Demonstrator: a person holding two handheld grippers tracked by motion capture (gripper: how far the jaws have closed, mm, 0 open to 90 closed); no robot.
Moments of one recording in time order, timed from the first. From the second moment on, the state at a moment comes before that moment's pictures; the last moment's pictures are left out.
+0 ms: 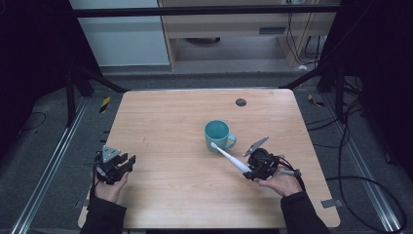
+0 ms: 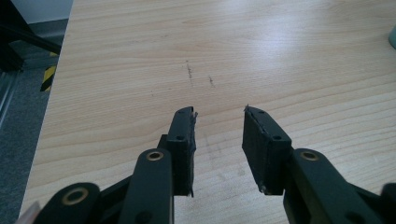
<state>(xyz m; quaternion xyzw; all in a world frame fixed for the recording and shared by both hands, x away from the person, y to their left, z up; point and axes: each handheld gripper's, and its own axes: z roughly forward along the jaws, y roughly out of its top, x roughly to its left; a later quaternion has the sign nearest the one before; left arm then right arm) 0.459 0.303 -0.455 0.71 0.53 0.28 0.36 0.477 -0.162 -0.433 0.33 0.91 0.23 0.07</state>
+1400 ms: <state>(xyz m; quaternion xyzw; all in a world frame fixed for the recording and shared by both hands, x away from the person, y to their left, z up) 0.460 0.305 -0.457 0.71 0.54 0.28 0.36 0.518 -0.132 -0.360 0.37 0.75 0.51 0.18</state>
